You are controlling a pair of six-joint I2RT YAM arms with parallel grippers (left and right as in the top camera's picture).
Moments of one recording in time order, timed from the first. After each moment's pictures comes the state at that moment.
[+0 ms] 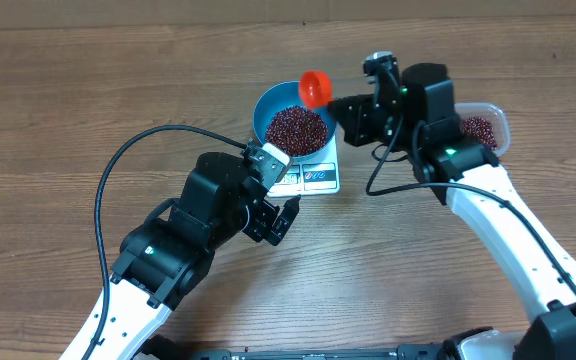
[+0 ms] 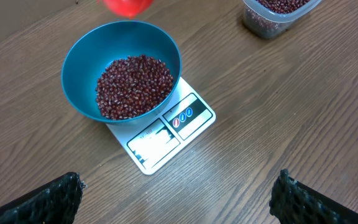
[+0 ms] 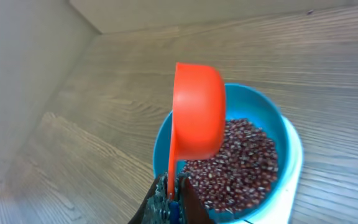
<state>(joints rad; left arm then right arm) -0.56 1.07 1.00 -0.63 0.07 0.06 0.30 1.51 1.16 -0.22 -0.47 0.33</state>
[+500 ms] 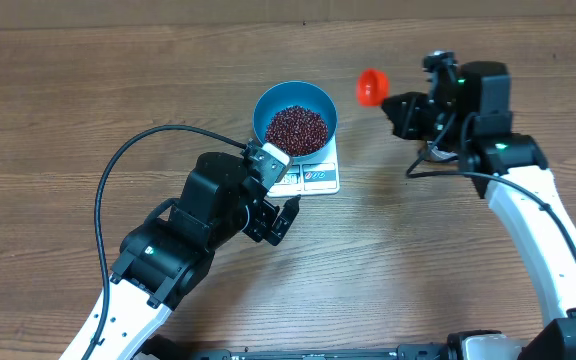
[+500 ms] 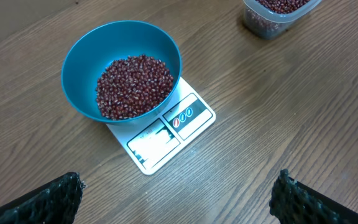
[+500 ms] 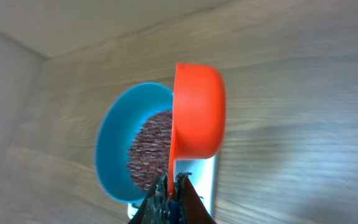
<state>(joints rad) -0.56 1.07 1.00 -0.63 0.07 0.06 0.07 1.46 1.16 -0.40 -0.46 0.33</state>
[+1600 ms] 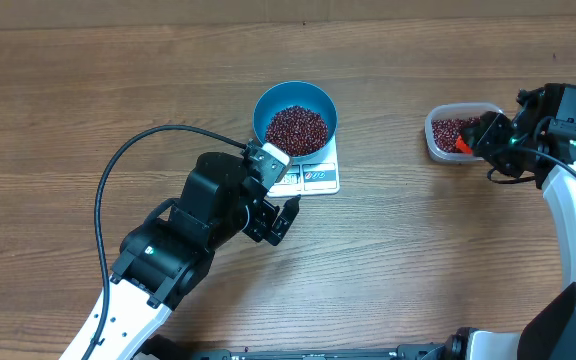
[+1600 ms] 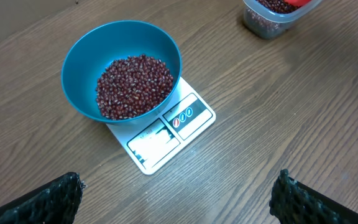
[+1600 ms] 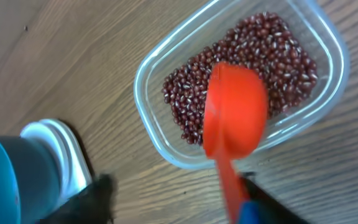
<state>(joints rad) -0.56 1.07 1.00 -0.63 0.07 0.06 -0.27 1.52 1.16 -0.67 -0.33 0.38</state>
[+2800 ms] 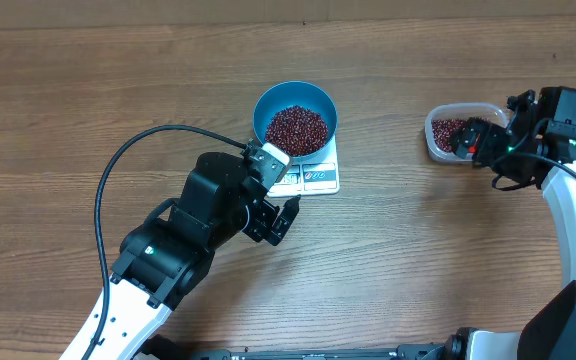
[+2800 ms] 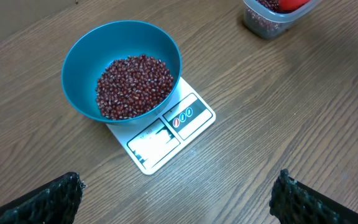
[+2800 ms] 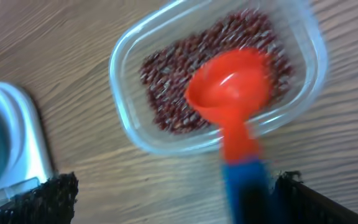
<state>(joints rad) -0.56 1.07 1.00 -0.63 0.07 0.06 -0.27 1.53 1.16 -0.72 -0.27 0.16</state>
